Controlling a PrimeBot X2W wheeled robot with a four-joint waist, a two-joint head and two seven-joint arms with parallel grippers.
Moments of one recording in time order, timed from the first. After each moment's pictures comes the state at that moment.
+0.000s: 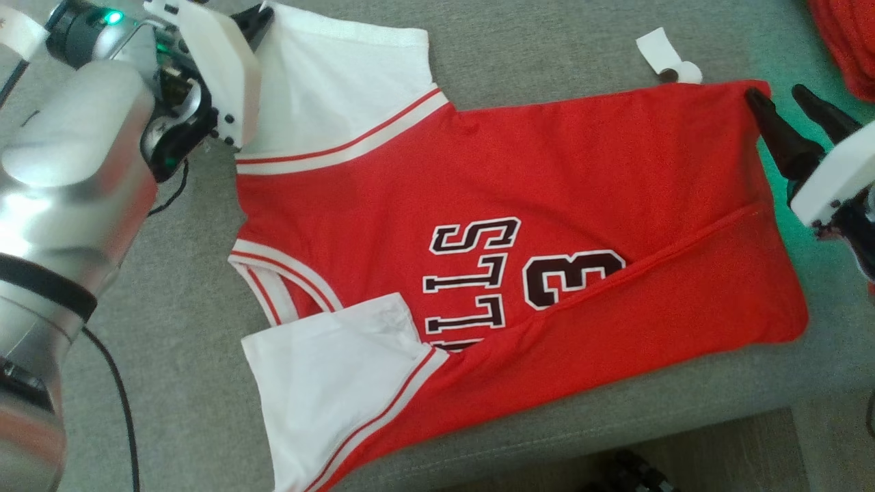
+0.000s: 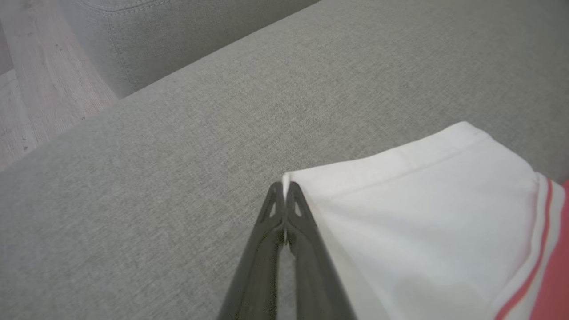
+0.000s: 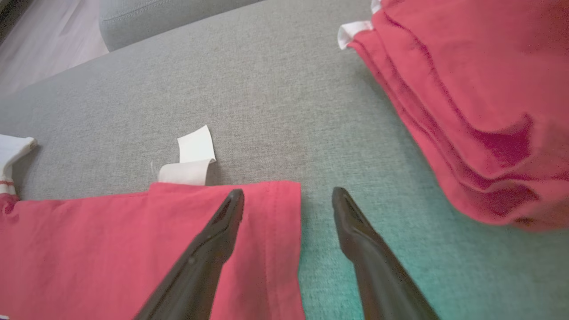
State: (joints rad) left arm -1.19 0.37 -1.03 0.84 -0.80 -0.13 0.15; right arm -0.55 -0.49 0.21 0.32 0.75 0.12 0.40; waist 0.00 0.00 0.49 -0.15
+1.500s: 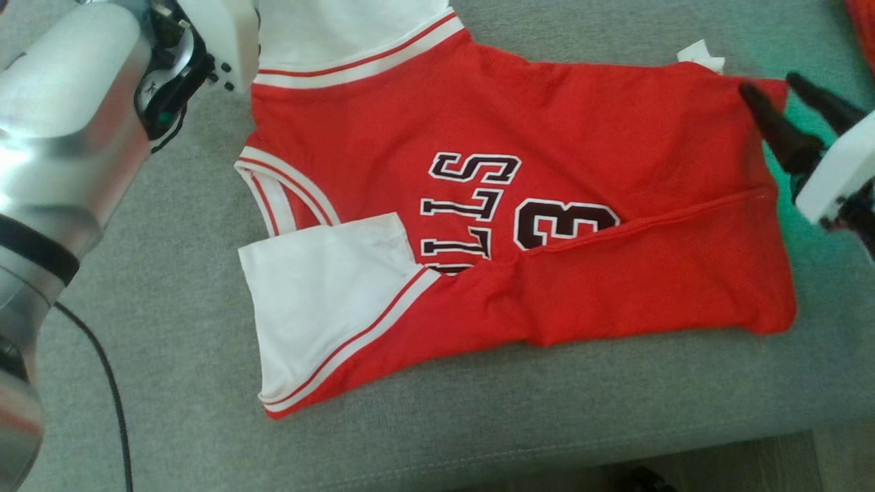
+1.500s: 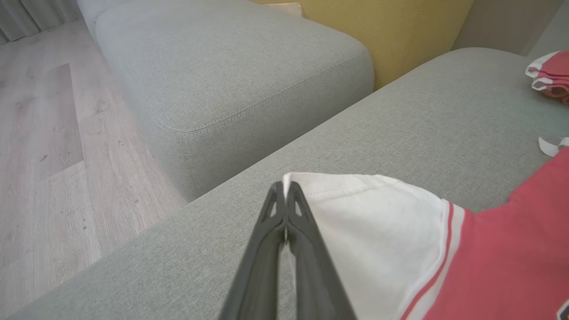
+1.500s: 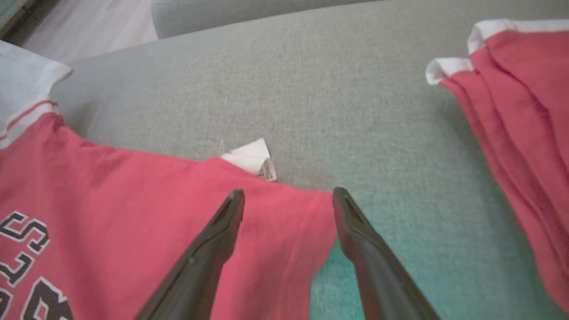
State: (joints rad) left arm -1.34 0.37 -1.21 0.85 -0.90 -0.13 -0.14; right arm -0.64 -0.62 0.42 0.35 0.88 0.12 0.34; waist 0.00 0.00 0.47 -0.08
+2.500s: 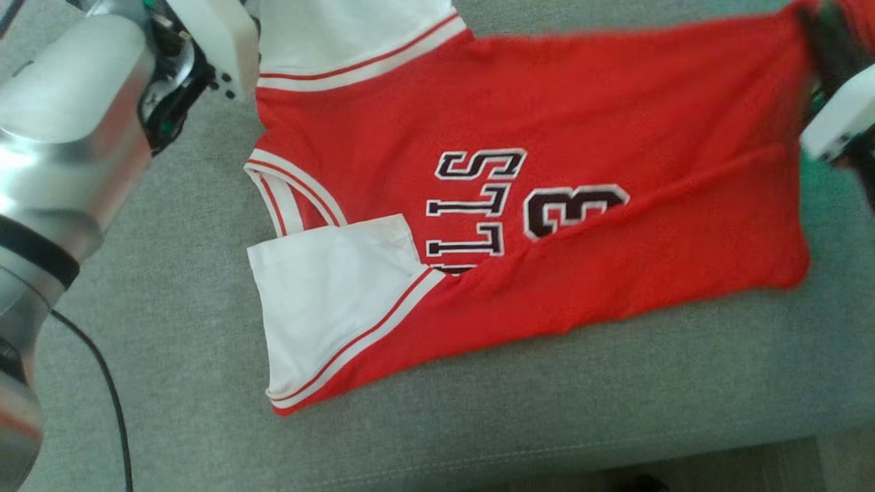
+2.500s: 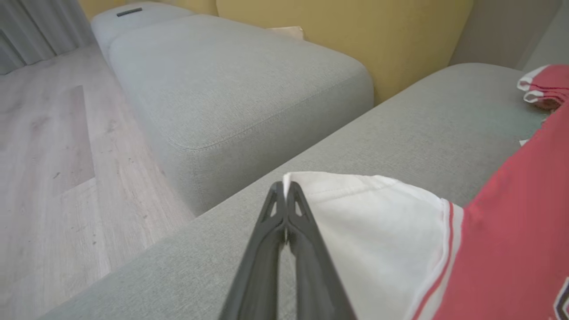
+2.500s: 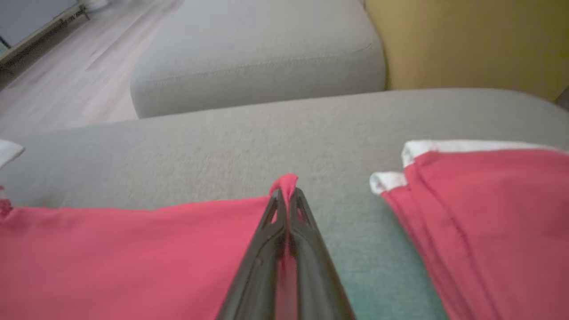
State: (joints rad) left arm -1.34 0.38 -1.28 0.86 -0.93 -0.13 -0.23; right arm -0.79 -0.51 0.37 0.59 0.72 0.12 0.19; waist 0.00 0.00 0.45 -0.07
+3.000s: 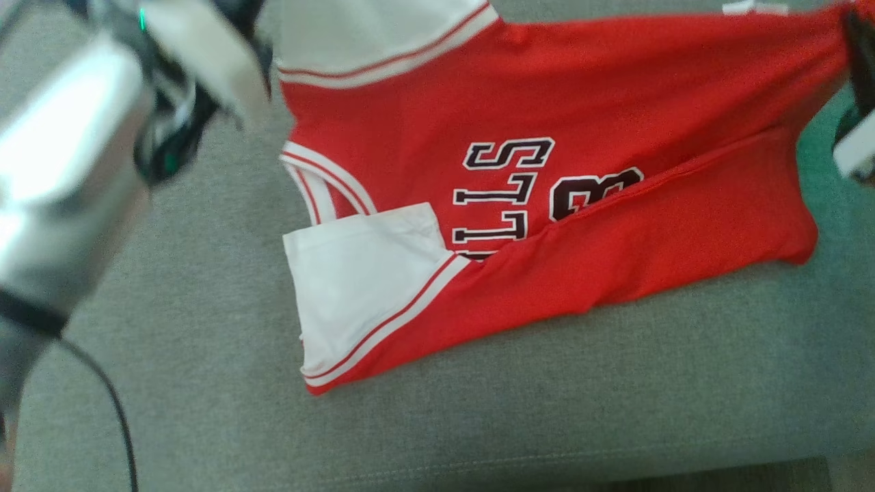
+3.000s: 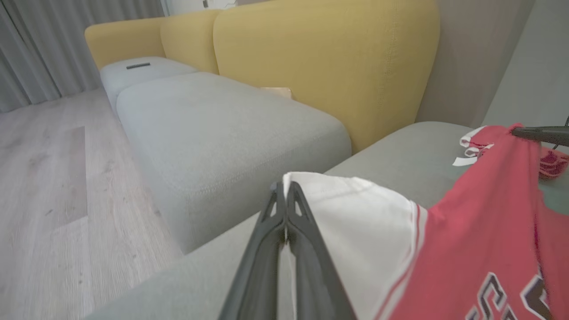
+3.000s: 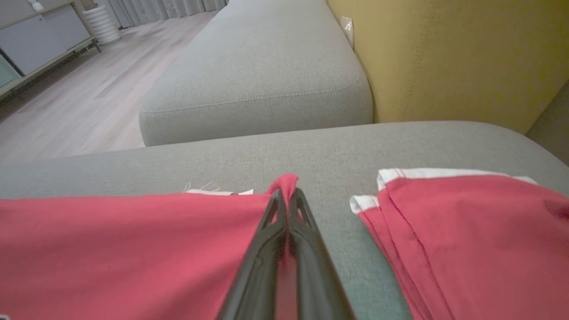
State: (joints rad) left arm -1.21 0.46 -1.09 0.58 -0.85 -0.11 -0.25; right arm -0.75 -0.56 0.36 0.59 0.75 0.12 0.08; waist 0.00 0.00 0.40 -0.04
